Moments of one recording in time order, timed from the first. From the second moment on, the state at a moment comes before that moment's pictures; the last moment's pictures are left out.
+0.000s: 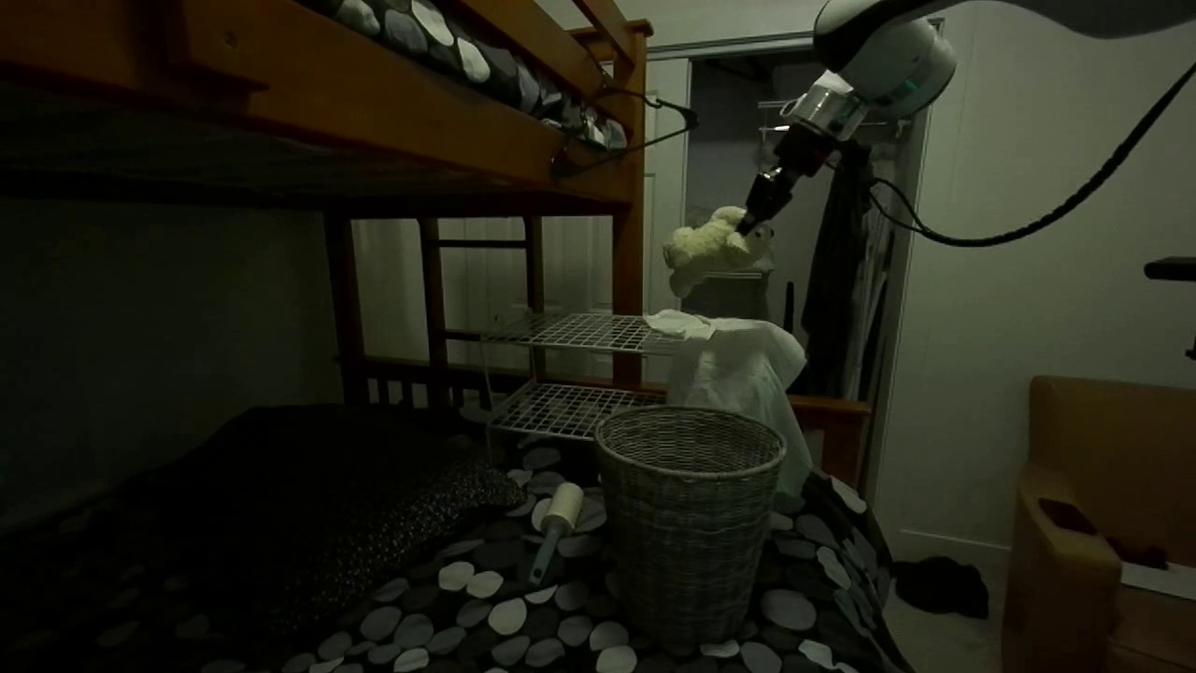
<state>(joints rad) -0.23 -0.03 0.09 -1.66 0.45 2.00 -0.74</state>
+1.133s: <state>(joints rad) 0.05 -0.17 0.07 -1.81 0.09 1.80 -0.73</state>
